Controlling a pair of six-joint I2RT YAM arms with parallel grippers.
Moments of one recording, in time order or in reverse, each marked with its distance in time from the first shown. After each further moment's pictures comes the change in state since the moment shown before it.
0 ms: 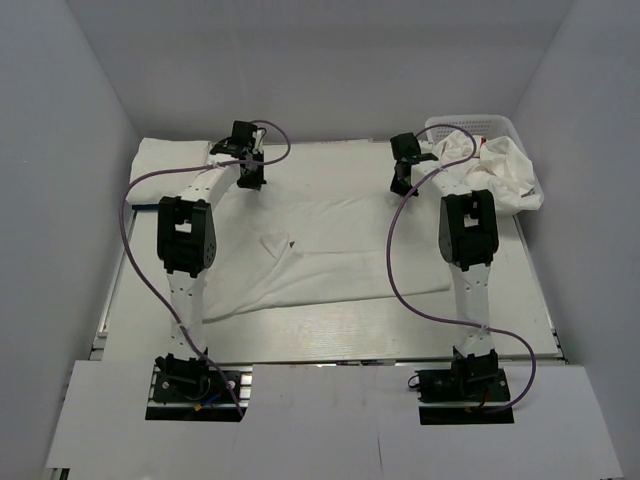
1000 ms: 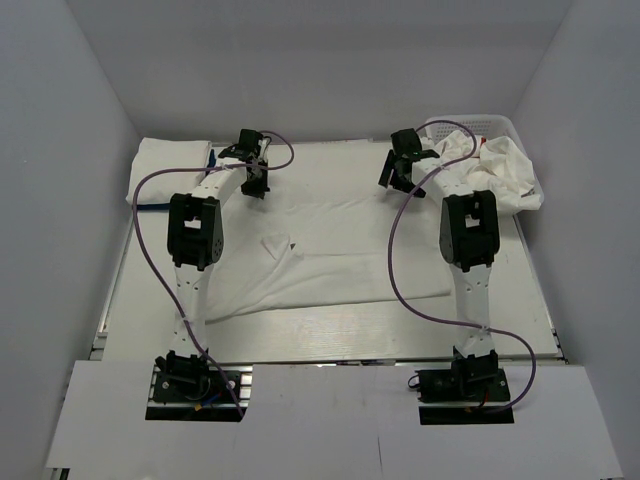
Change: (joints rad) left arm 0.000 0.119 0.061 -0.011 0.000 0.005; right arm -0.003 -0.031 0.011 -0.006 -0.043 -0.018
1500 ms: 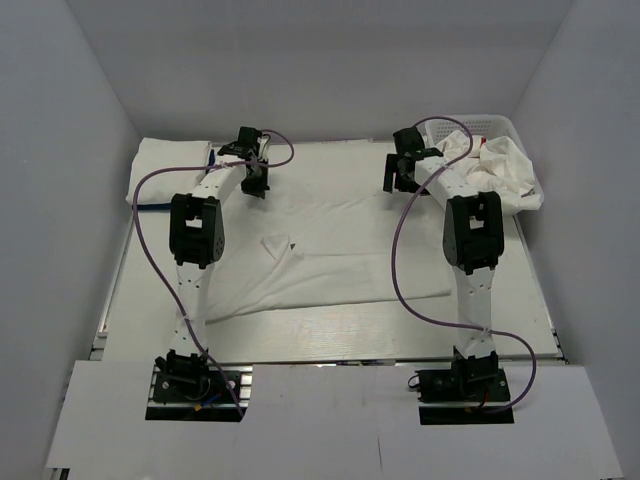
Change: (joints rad) left arm 0.006 0.050 0.091 -0.074 0.048 0.014; right arm -0.002 -0.049 -0.028 -0.055 0.002 -0.214
